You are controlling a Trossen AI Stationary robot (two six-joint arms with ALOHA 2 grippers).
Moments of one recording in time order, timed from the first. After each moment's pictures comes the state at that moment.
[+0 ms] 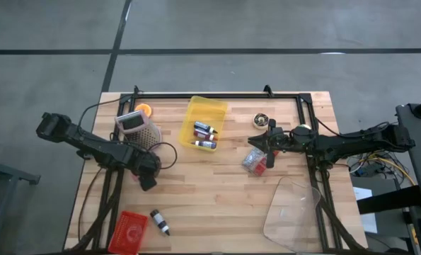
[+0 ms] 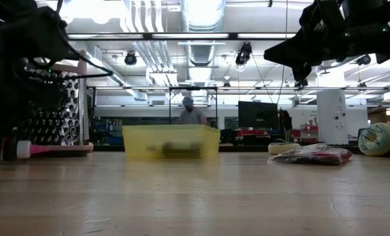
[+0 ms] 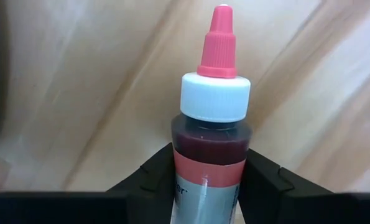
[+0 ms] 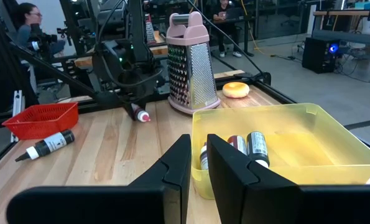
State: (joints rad) left arm -0.27 1.19 0.49 -0.84 0.00 -0.86; right arm -0.07 0.92 0.26 0.58 0.08 0.16
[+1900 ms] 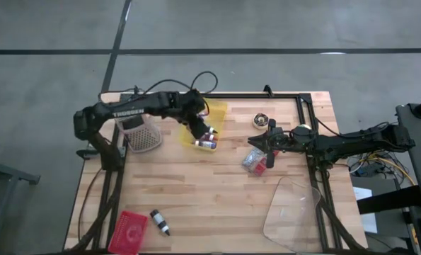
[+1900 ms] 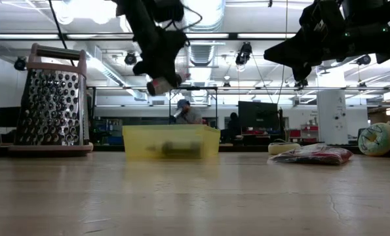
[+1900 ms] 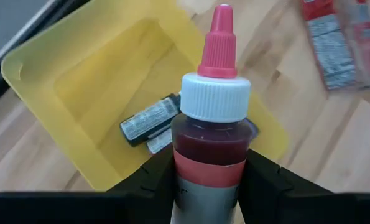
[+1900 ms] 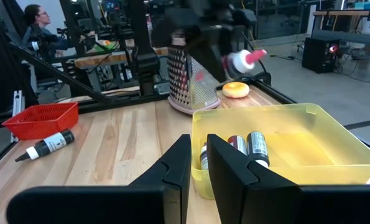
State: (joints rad) left arm 0.34 1.67 1.42 -0.83 -0.04 -0.29; right arm -0.07 0.92 0.26 0.58 0.08 0.16
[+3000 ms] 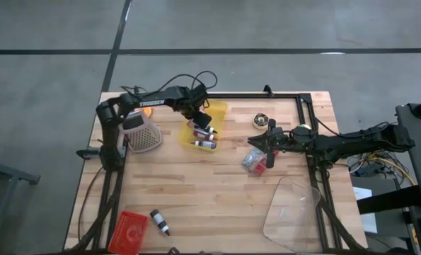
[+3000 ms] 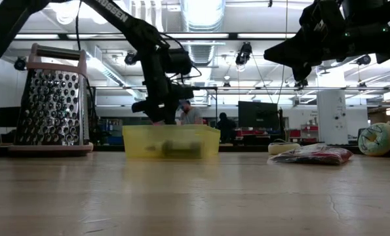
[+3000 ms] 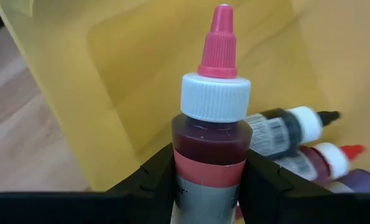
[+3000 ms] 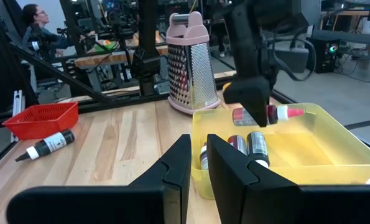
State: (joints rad) left arm 0.52 1.94 1.44 -0.78 -0.02 -0.39; right arm -0.07 0.92 0.26 0.58 0.08 0.16
